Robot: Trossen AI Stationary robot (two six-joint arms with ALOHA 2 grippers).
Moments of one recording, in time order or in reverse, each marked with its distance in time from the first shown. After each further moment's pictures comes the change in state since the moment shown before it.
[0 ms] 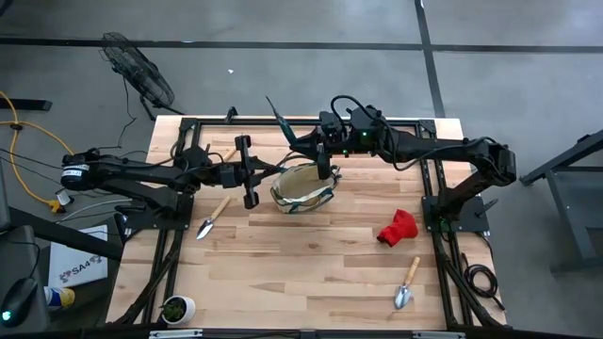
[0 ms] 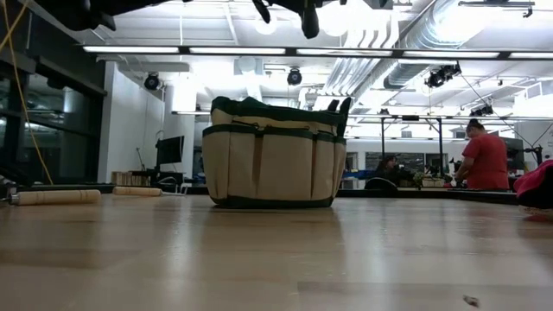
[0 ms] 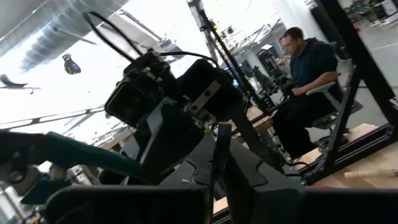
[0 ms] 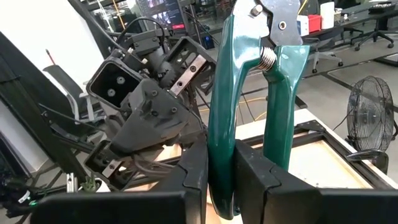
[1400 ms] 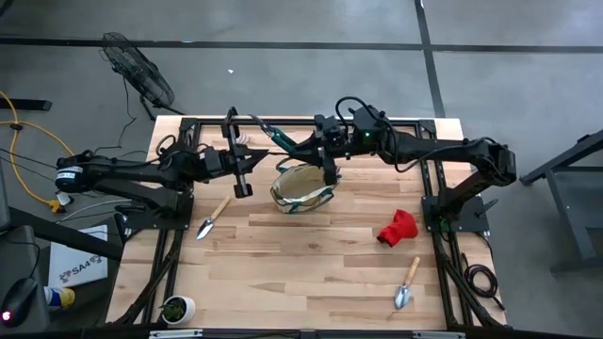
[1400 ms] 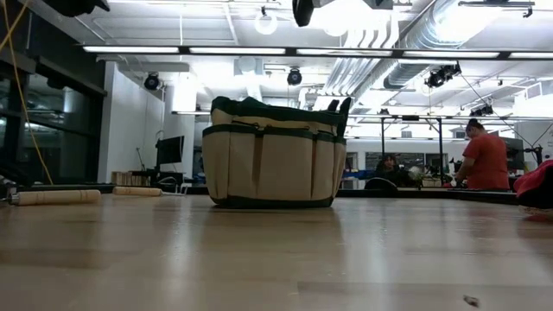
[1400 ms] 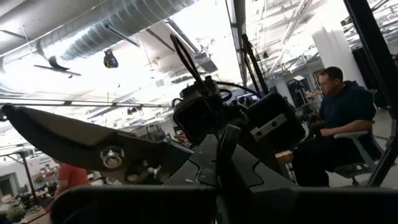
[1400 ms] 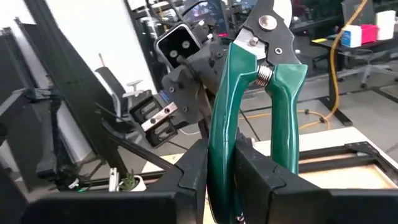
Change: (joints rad) left arm 0.000 -0.089 0.055 -0.004 -0.104 -0.180; right arm 0.003 0.000 0.000 0.073 -0.154 -0.003
